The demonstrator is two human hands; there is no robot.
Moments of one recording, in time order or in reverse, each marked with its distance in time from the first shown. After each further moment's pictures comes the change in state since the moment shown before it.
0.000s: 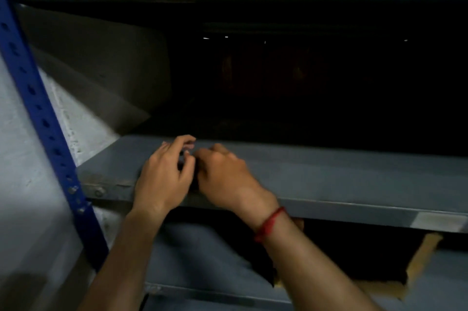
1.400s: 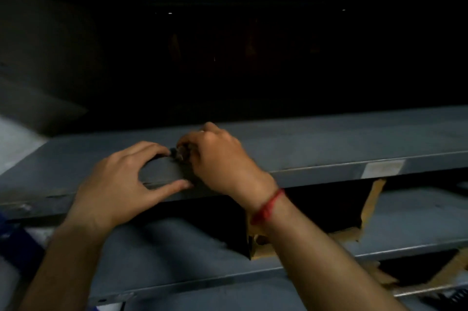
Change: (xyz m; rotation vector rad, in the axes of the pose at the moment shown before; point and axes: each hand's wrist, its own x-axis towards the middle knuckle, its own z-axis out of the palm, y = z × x) left_hand -0.004 0.008 -0.007 0.094 -0.331 0.254; right_hand -0.019 0.041 -0.014 -0.058 0.150 0.097
